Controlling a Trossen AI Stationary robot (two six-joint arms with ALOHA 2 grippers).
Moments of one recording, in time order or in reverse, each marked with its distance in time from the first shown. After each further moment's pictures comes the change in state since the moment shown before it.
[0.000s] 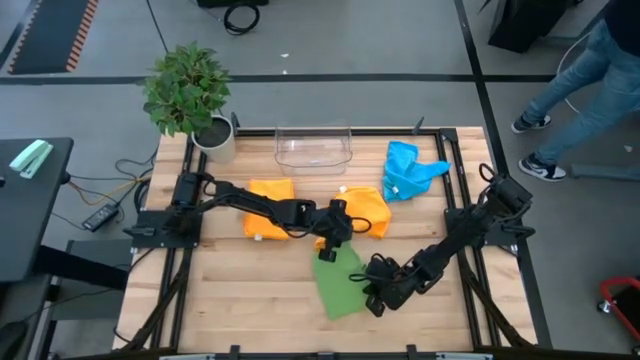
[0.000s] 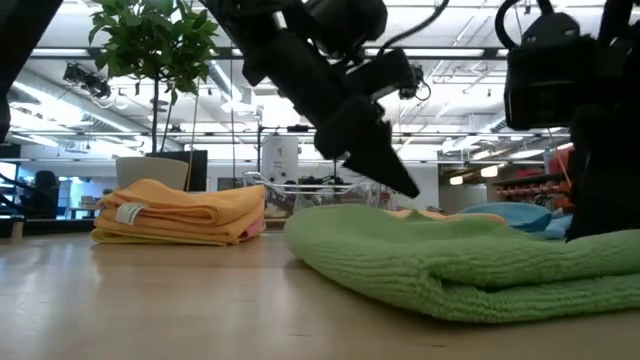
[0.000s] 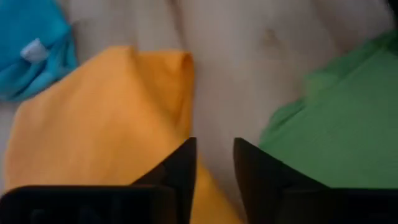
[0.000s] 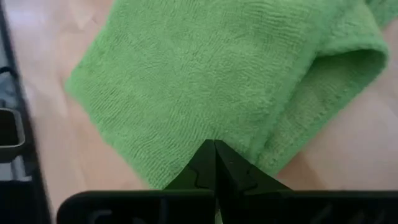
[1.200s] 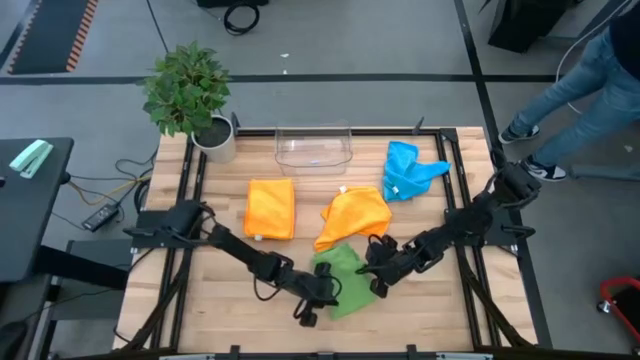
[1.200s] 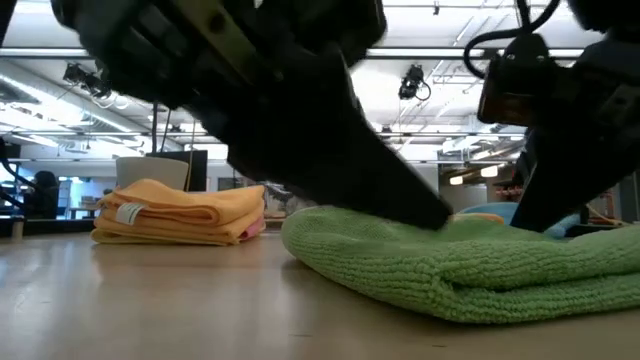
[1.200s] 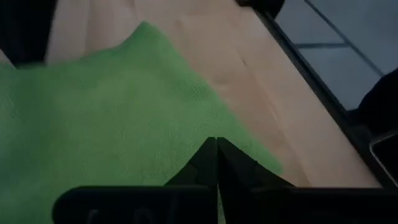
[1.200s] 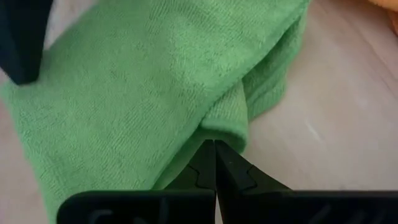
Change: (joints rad) left arm -0.365 0.060 -0.221 0.488 0.010 -0.481; right arm -0.135 -0.127 -0.123 0.000 0.015 -0.376
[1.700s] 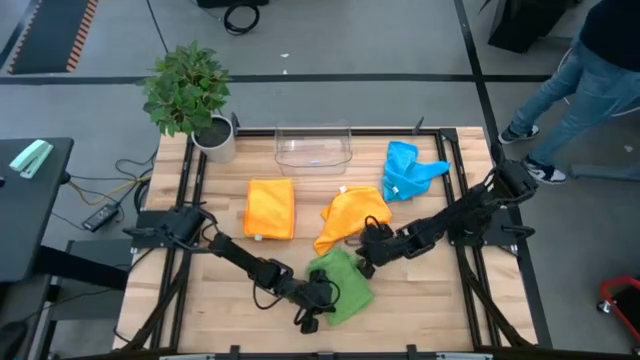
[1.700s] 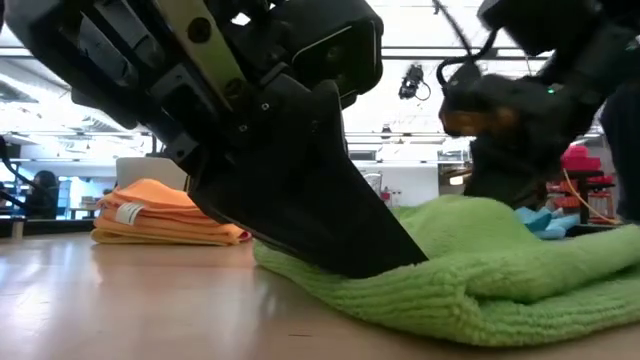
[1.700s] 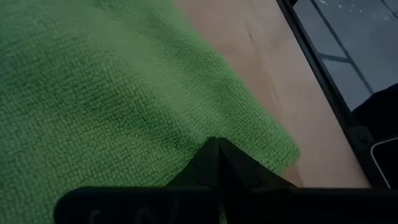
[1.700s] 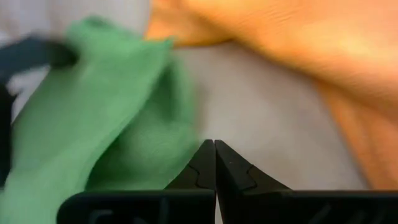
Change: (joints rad) left arm -0.064 0.074 0.014 -0.052 -0.020 -0.228; right arm -0.147 0.000 -0.004 0.041 0.010 0.068
